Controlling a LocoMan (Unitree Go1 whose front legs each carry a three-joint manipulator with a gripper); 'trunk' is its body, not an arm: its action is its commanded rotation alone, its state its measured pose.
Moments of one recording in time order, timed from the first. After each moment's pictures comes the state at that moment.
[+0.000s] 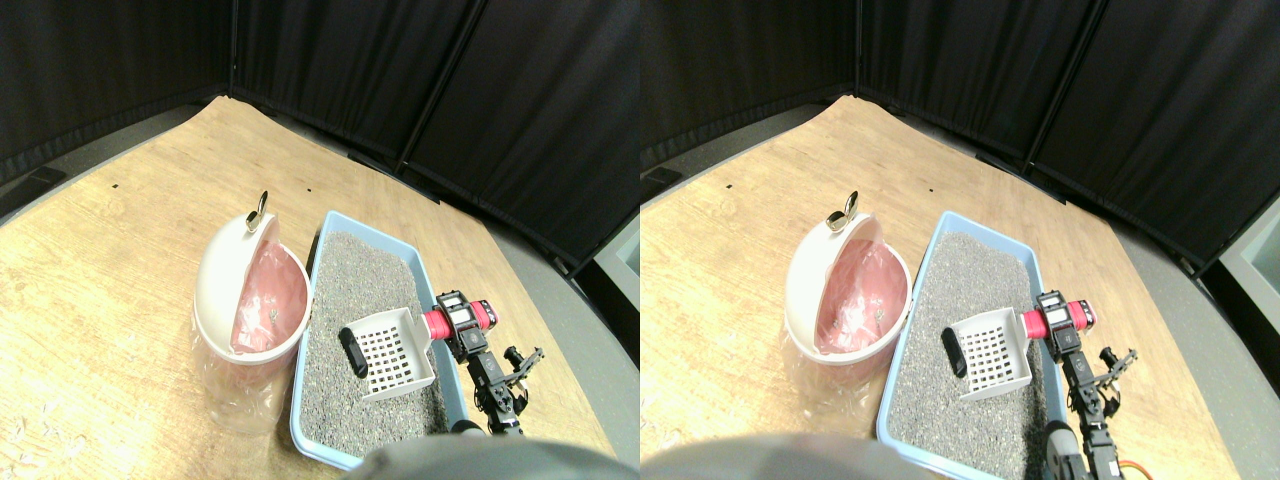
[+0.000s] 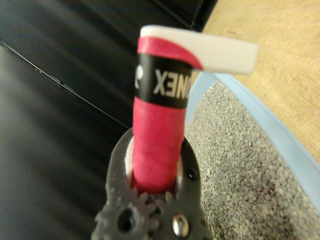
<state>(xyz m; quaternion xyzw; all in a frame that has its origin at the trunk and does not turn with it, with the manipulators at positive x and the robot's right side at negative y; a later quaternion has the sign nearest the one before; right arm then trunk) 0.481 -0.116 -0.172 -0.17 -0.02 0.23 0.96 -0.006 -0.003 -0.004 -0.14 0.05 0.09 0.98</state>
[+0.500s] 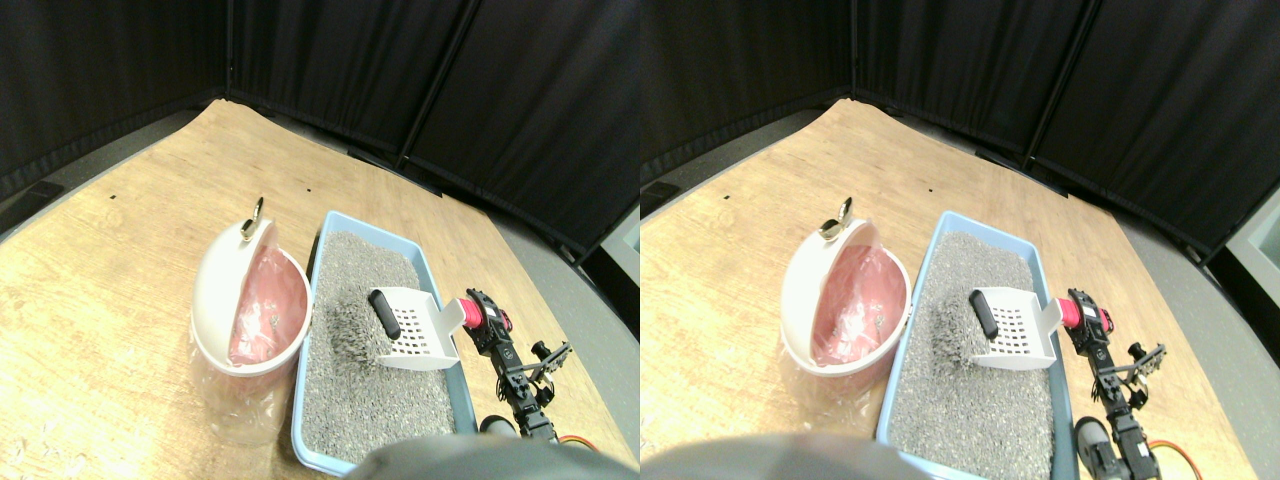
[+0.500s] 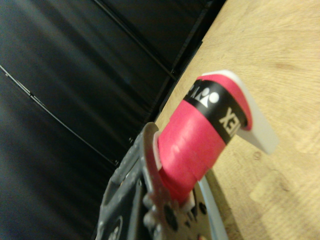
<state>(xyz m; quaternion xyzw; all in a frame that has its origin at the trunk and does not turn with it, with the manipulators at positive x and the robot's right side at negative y) 0.500 -0.184 -0.162 0.07 0.00 0.08 0.99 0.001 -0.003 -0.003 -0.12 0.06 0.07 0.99</state>
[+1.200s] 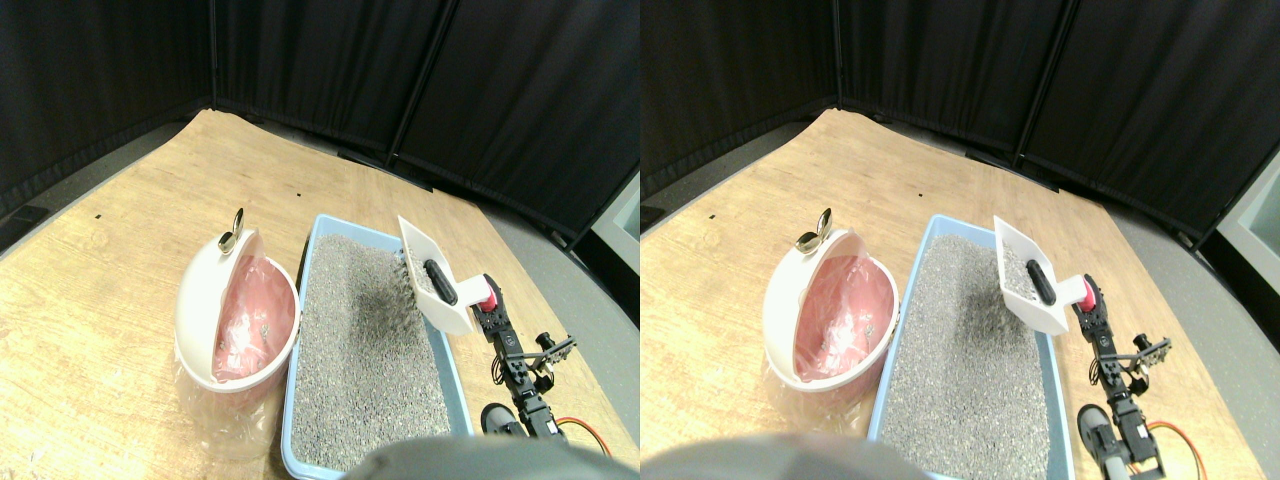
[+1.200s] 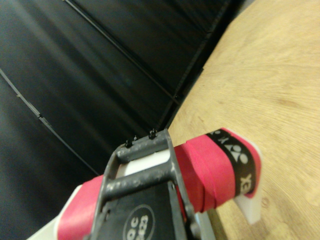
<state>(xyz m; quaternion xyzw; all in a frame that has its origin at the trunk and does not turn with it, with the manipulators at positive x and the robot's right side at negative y) 0.515 -0.205 -0.147 0.37 -0.05 0.04 0.93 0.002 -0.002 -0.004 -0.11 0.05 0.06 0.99</state>
